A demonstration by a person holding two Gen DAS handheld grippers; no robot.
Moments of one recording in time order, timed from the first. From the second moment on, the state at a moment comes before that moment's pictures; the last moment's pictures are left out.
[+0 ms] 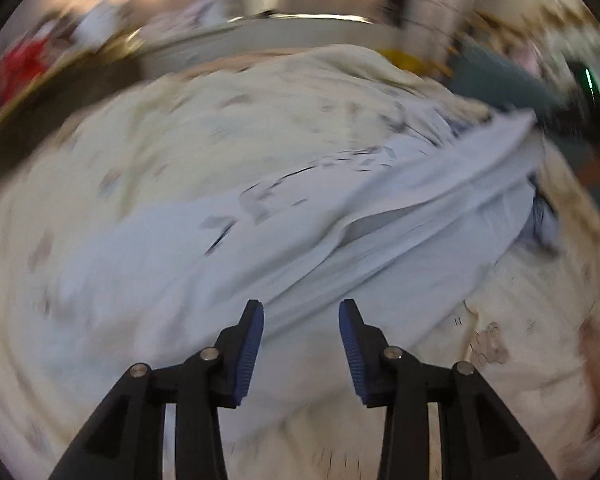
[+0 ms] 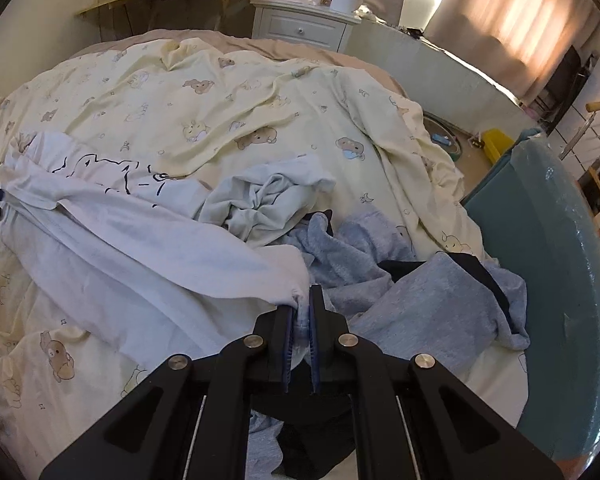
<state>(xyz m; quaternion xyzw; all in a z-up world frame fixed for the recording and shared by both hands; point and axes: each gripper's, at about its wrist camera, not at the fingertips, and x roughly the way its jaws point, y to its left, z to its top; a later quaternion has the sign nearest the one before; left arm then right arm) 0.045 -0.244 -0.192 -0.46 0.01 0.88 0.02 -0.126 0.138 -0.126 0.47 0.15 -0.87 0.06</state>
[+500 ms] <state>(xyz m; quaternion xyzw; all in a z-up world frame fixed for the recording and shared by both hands) -0.038 -0.208 -0.238 -0.47 0.09 0.88 0.03 -0.126 0.140 -0.125 0.47 0.14 -0.87 0.09</state>
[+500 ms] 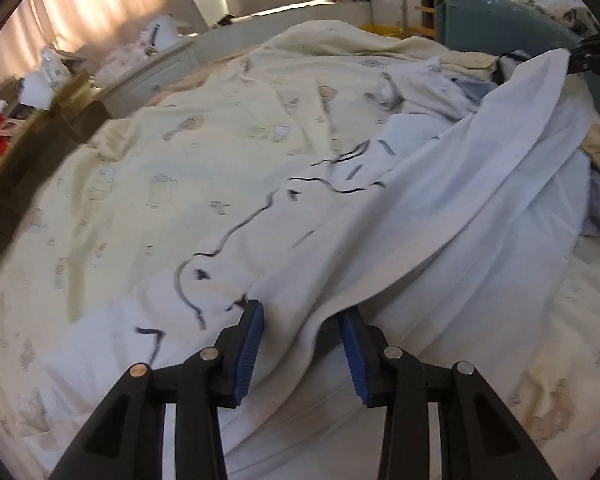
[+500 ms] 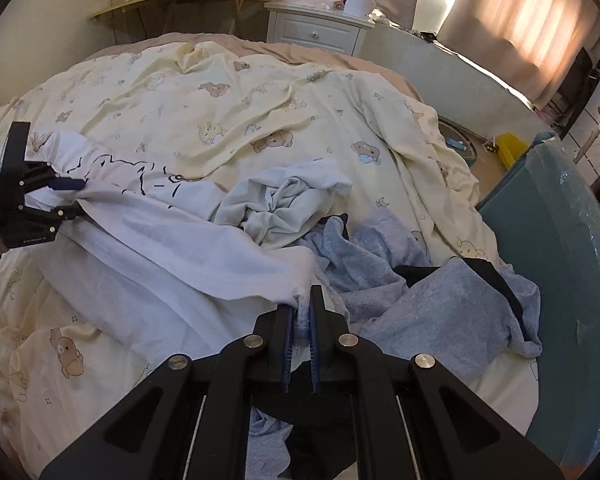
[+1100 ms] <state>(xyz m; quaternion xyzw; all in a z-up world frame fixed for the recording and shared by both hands) 0.011 -0.286 -0.227 -0.50 0.17 0.84 -0.11 -0.151 0.187 -0.123 0.47 0.11 -0.88 0.03</state>
